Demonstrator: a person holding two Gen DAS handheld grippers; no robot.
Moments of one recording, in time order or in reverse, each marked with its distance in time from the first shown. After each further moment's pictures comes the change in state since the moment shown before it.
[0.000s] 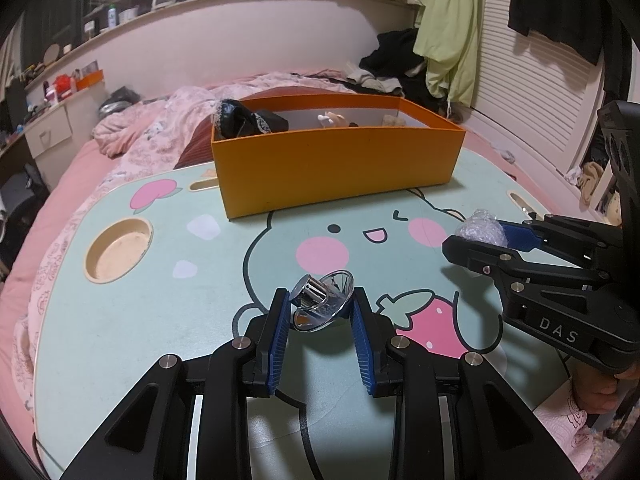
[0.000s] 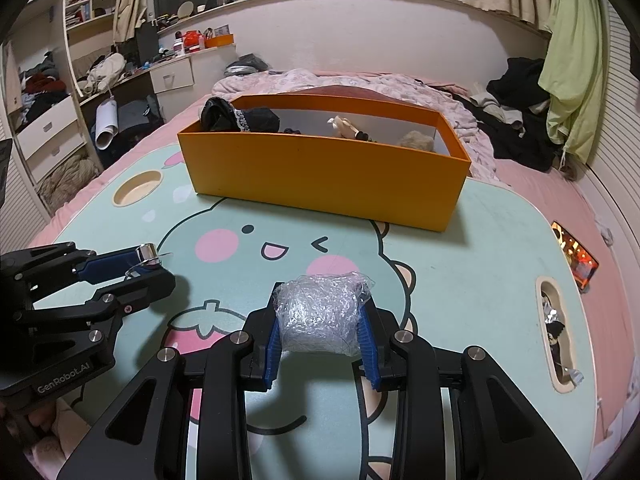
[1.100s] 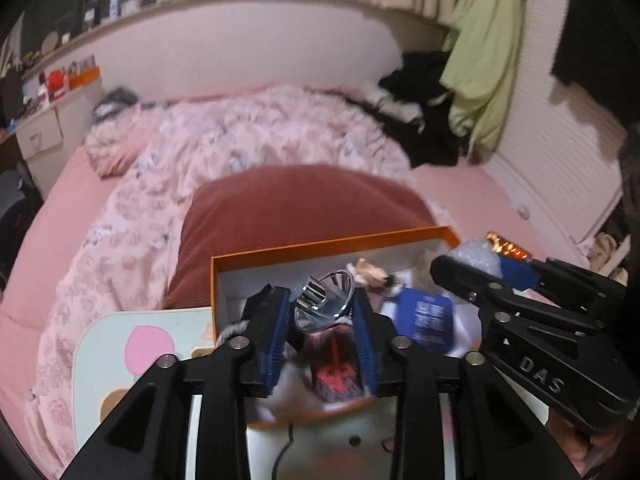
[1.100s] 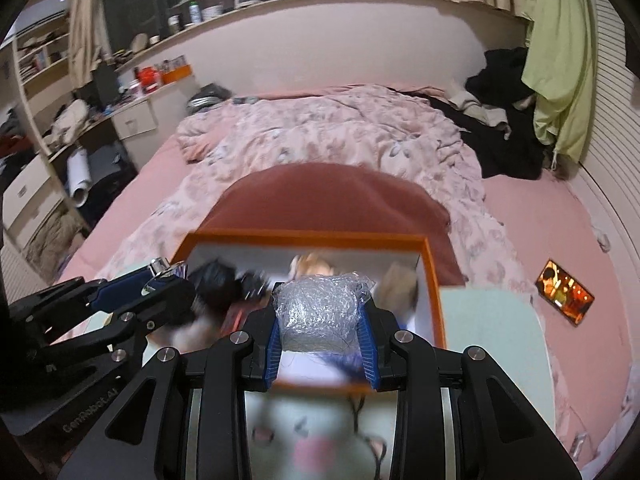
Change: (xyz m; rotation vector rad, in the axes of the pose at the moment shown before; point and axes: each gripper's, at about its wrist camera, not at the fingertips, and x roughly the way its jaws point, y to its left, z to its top) left arm 0.067 0.038 0.171 -0.105 0.062 -0.012; right arm 0.037 -0.038 0.152 0.158 0.008 -0.033
